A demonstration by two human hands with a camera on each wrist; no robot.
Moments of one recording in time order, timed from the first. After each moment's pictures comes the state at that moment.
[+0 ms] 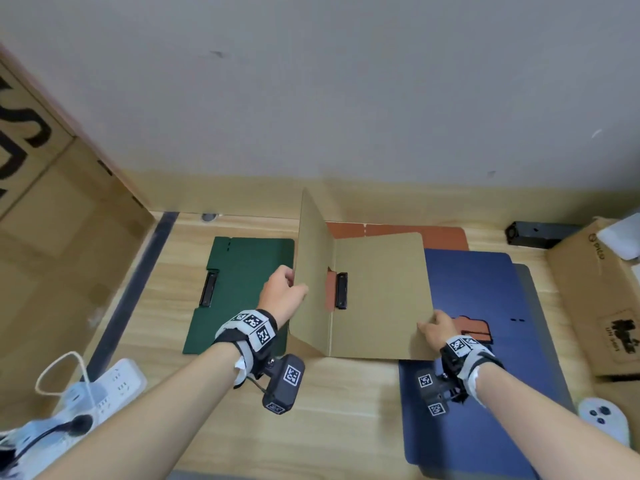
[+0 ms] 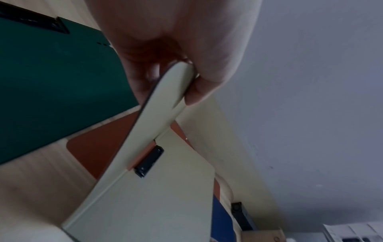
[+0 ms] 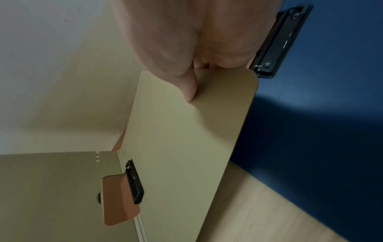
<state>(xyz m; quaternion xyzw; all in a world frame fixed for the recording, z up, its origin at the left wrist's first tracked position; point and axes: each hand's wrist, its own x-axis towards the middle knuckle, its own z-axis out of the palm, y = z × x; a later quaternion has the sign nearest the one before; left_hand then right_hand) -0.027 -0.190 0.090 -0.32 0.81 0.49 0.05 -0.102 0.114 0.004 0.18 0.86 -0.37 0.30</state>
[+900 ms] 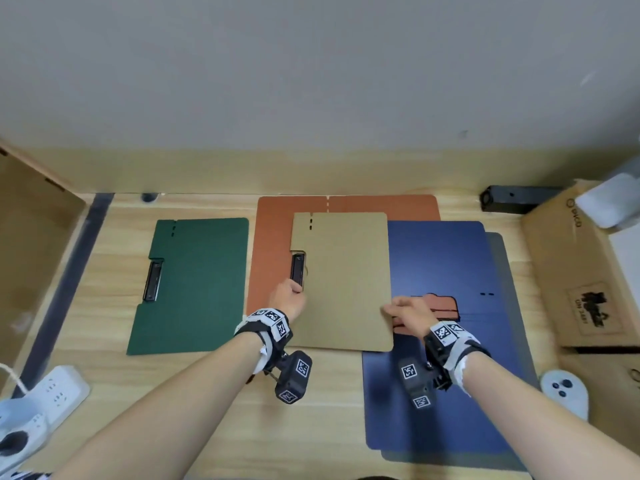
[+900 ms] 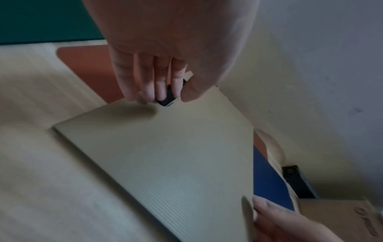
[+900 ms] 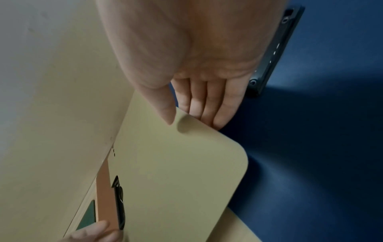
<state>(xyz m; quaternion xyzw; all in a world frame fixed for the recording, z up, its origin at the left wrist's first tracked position) -0.073 -0.102 0.000 -0.33 0.83 0.40 0.21 -0.121 0.152 -0.019 0.18 0.73 -0.53 0.41</state>
